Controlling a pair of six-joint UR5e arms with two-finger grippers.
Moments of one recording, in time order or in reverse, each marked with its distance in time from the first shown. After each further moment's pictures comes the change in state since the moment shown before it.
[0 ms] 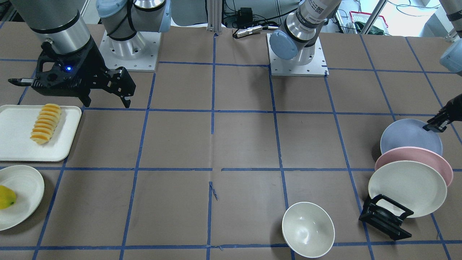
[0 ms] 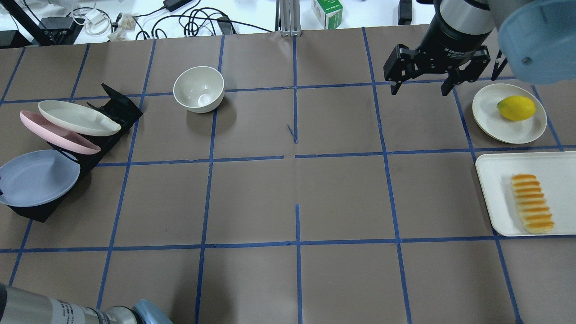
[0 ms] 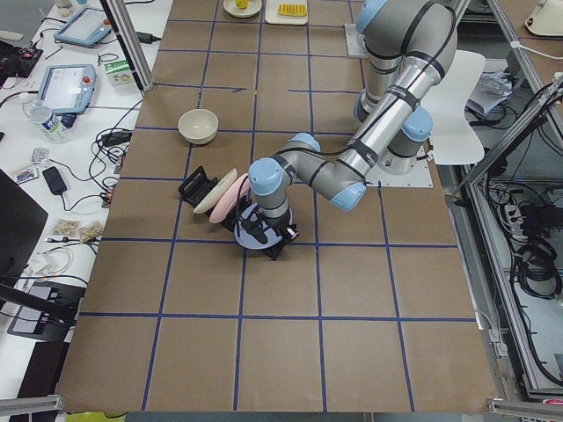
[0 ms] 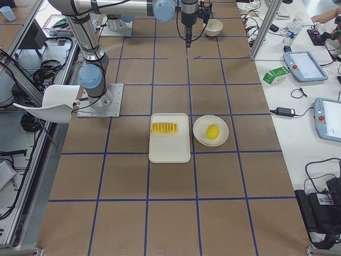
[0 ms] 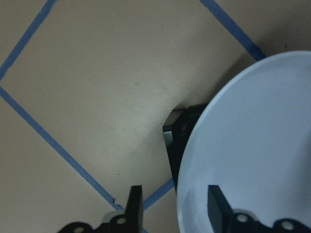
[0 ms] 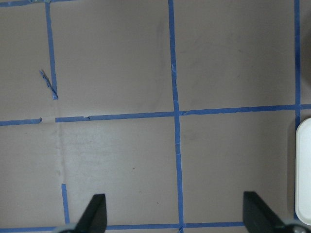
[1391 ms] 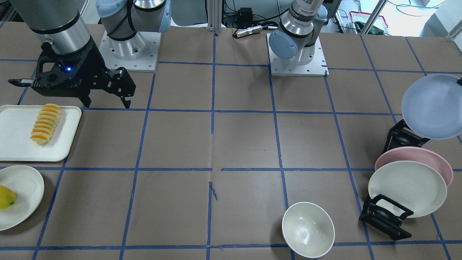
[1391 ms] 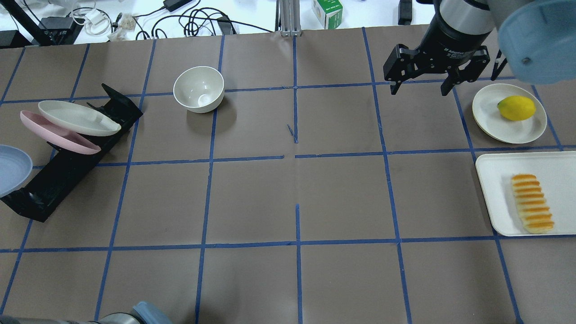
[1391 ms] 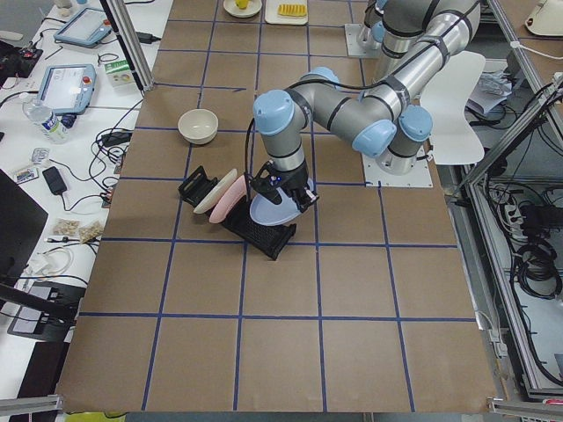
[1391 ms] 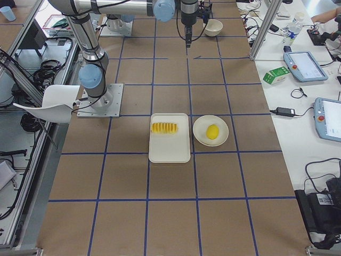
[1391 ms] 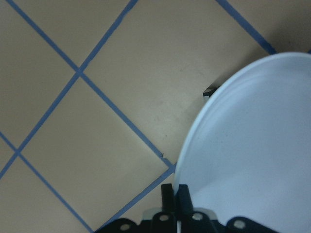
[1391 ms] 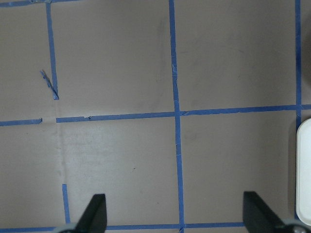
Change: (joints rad) left arm -0.013 0.245 0.204 -0.460 0.128 -0.011; right arm 0.000 0.000 0.000 -0.001 0.002 0.000
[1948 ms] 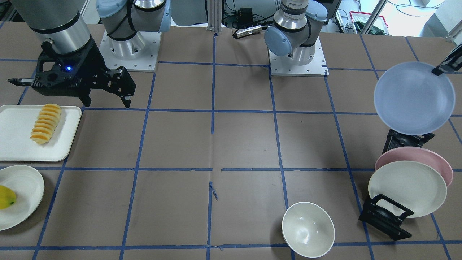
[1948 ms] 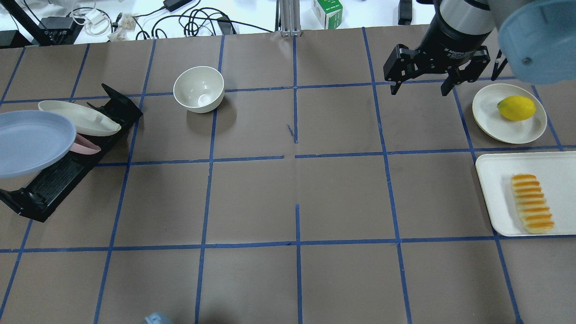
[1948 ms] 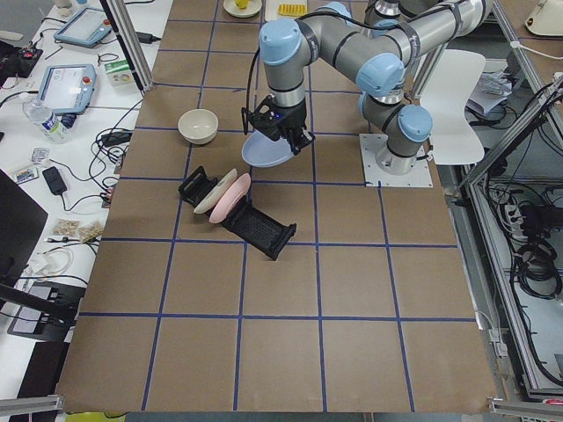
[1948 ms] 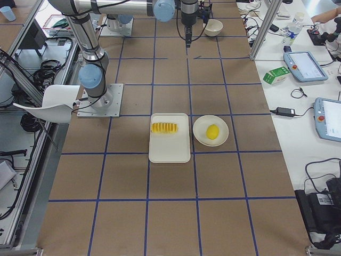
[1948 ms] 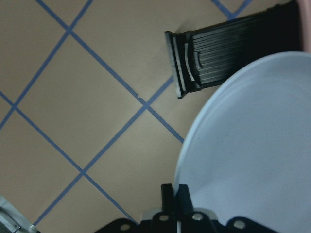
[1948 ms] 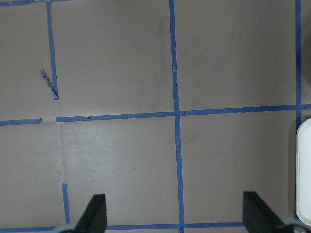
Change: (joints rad) left arm -0.252 0.122 -0.009 -0.154 -0.194 -0.292; right arm 0.000 0.000 0.000 0.001 0.000 -0.001
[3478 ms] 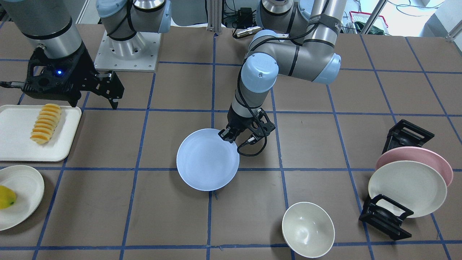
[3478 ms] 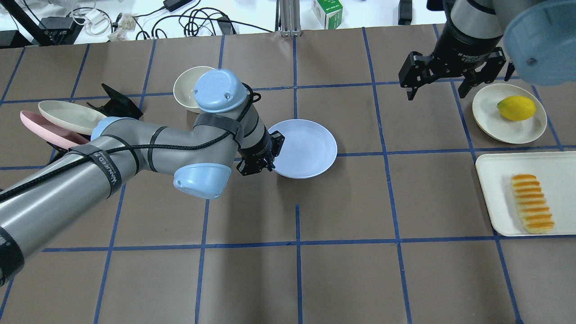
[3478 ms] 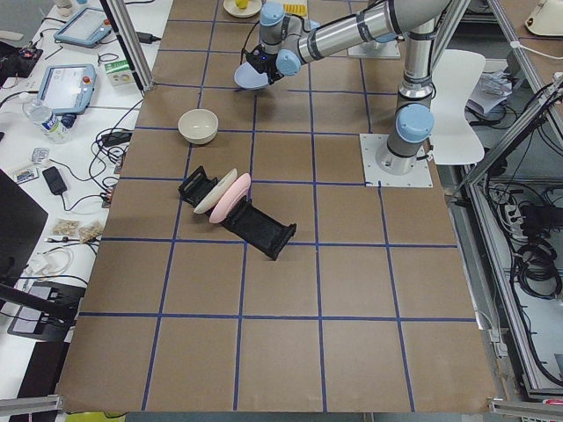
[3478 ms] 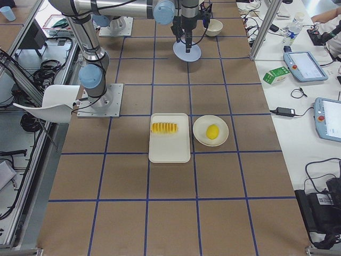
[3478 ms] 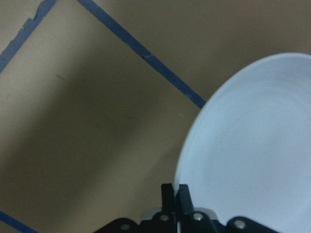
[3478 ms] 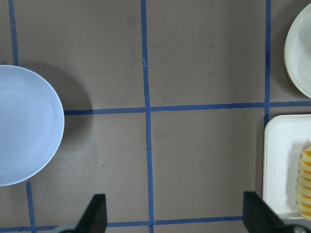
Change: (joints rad) left arm -0.877 -0.316 -0.360 0.845 -0.233 -0.745; right arm -0.030 0.002 0.016 0.005 -0.082 -0.052
